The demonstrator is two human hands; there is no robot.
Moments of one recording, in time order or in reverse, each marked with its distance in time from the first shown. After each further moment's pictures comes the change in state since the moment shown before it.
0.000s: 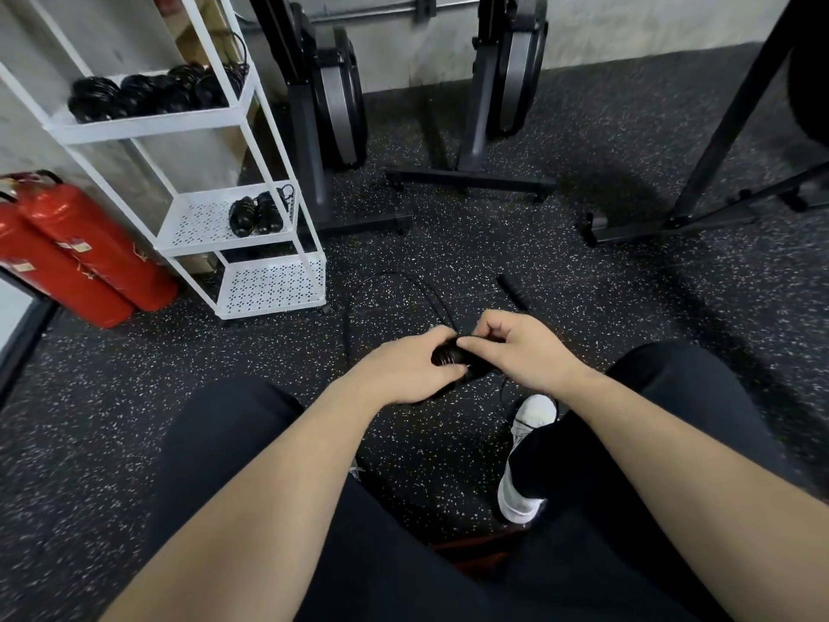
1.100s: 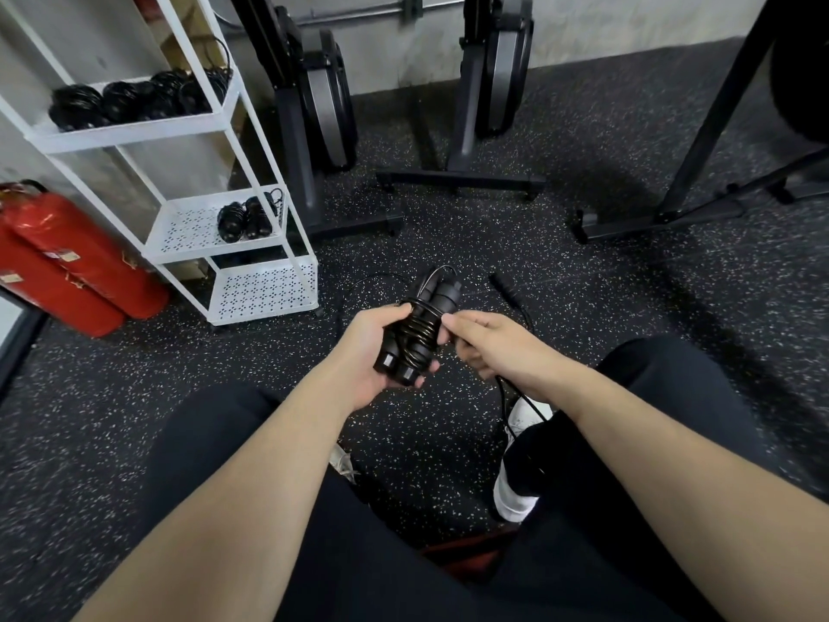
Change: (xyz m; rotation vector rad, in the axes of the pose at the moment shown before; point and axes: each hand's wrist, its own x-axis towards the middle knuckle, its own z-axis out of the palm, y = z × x) left_hand -0.005 -0.001 -0.012 -1.375 -0.023 -0.167; right_hand -0.005 -0.030 0.000 0.377 -0.205 0.184
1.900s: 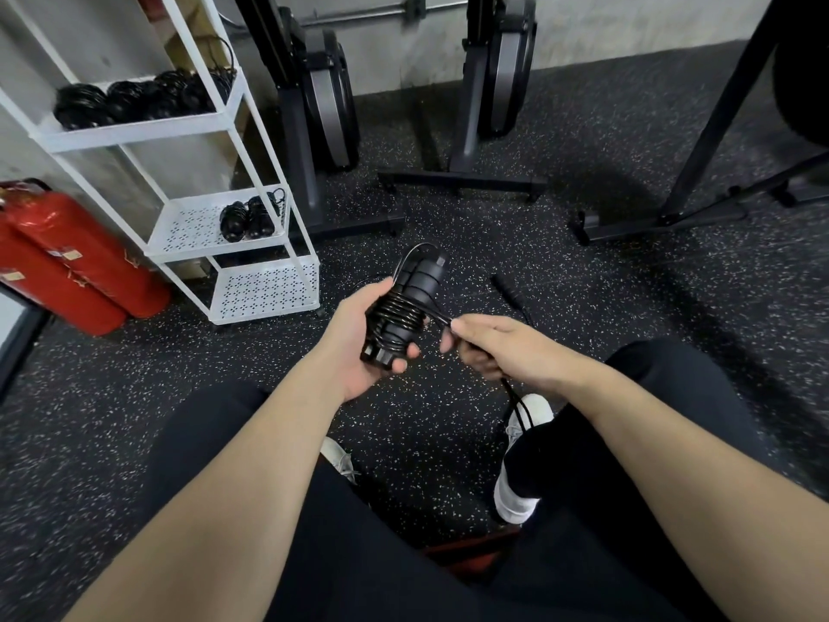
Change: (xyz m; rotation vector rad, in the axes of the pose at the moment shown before) left_hand -0.001 0.011 -0.011 -0.131 -0.027 0.059; right_hand -0.013 -0.008 -0.007 -0.044 -0.125 -0.060
